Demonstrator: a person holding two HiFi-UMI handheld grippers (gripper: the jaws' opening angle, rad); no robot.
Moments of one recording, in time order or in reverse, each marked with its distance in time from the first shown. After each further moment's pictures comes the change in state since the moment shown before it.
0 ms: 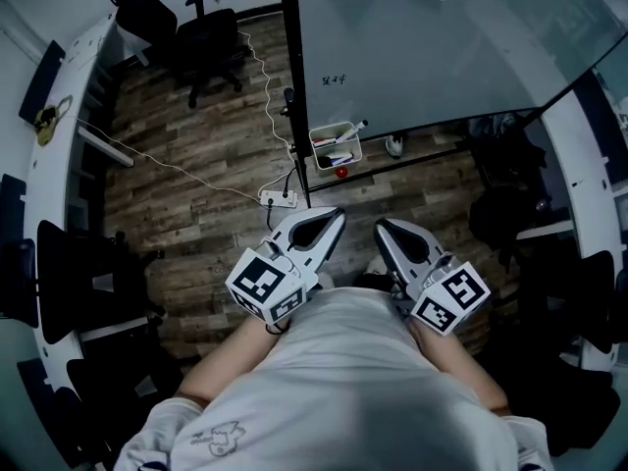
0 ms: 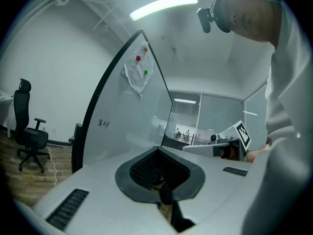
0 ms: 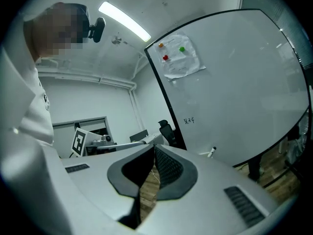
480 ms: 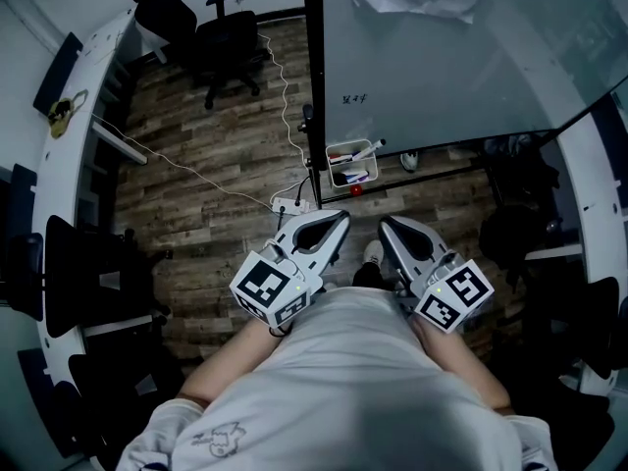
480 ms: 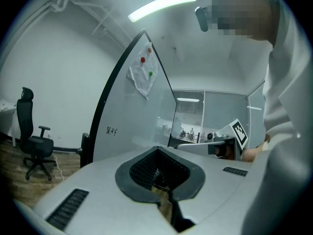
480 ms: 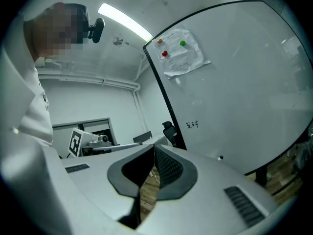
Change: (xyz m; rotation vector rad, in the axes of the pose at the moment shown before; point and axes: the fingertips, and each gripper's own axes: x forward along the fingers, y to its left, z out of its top) left arm 0.006 0.034 0.016 0.043 -0.012 0.049; right arm 0.044 -0.019 0.016 -0.008 -0.008 0.061
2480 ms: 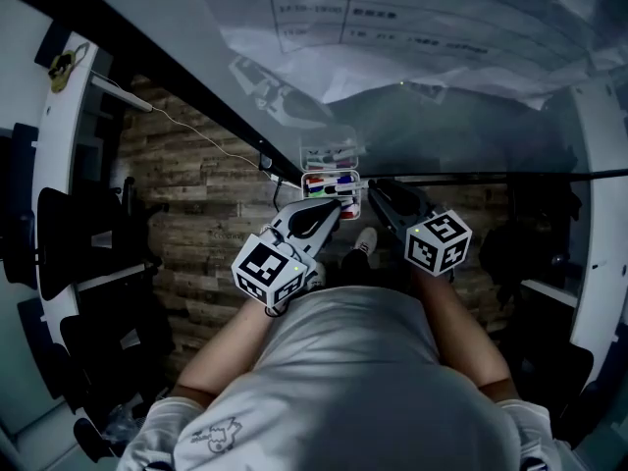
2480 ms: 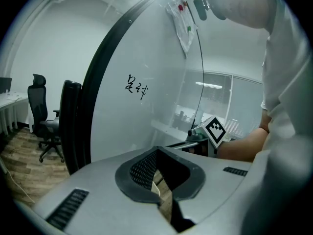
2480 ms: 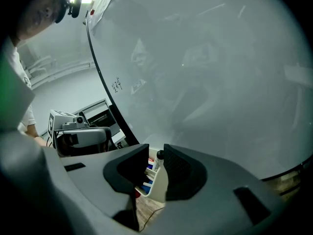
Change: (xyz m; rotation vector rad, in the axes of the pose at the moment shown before) left arm 0.146 0.127 -0.077 -0.098 0.195 0.199; right arm 0.126 -0.238 -0.071 0.112 0.382 0.092
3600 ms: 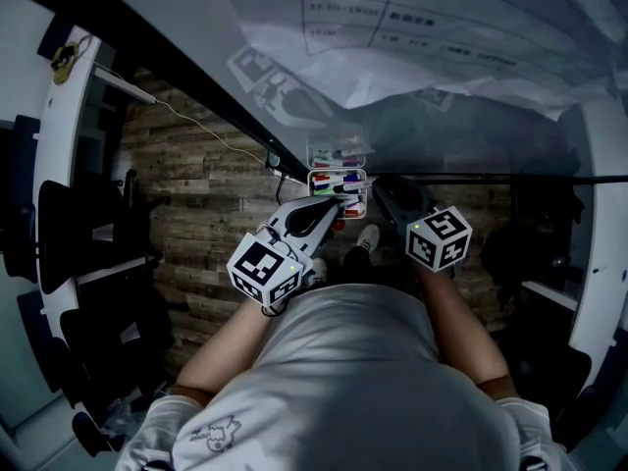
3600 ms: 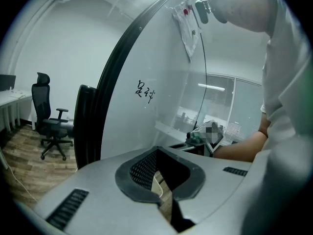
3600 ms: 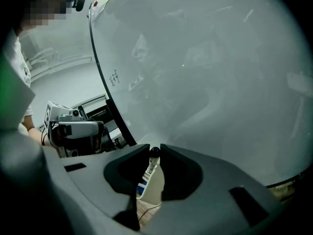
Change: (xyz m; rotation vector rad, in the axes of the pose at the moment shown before) left arm -0.012 0.011 0.003 -0.029 -0.011 0.023; right arm 0.013 -0.006 -0.002 -0.063 0.025 -0.018
